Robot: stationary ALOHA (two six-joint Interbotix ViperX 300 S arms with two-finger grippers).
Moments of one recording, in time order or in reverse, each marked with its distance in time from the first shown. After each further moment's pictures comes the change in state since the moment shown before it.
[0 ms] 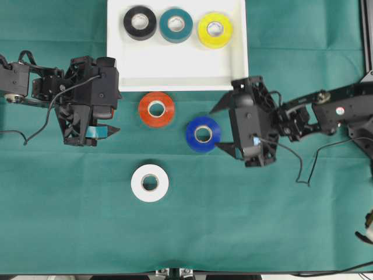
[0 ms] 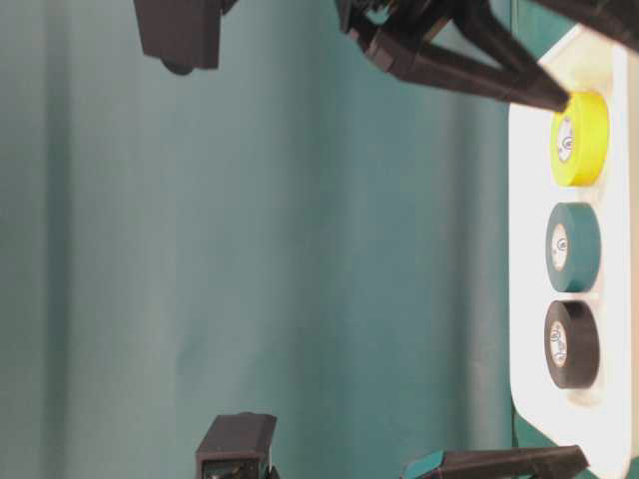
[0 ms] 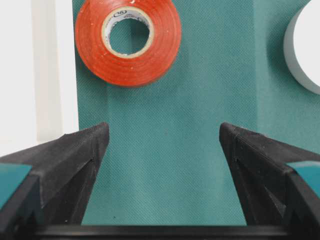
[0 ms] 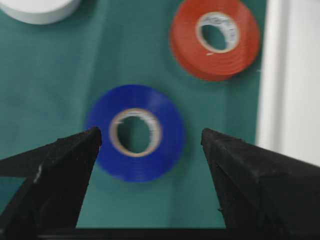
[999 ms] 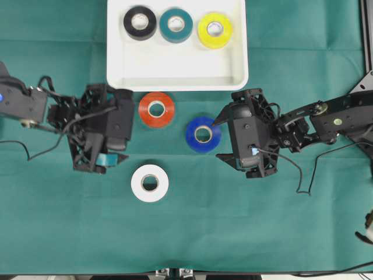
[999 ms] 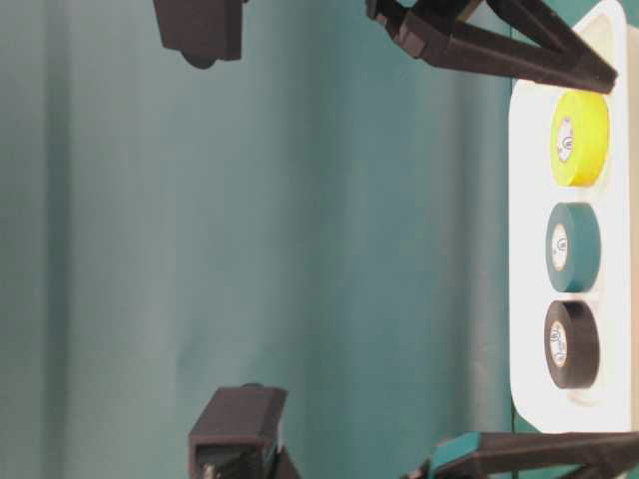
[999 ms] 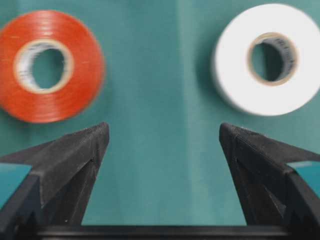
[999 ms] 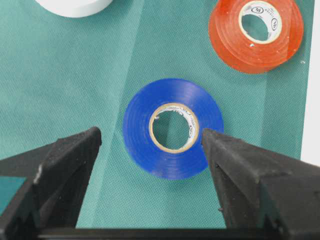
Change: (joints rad) left arm -0.141 0.107 -0.091 0.000 0.000 -0.084; right arm 0.035 0.026 0.002 -0.002 0.000 0.049
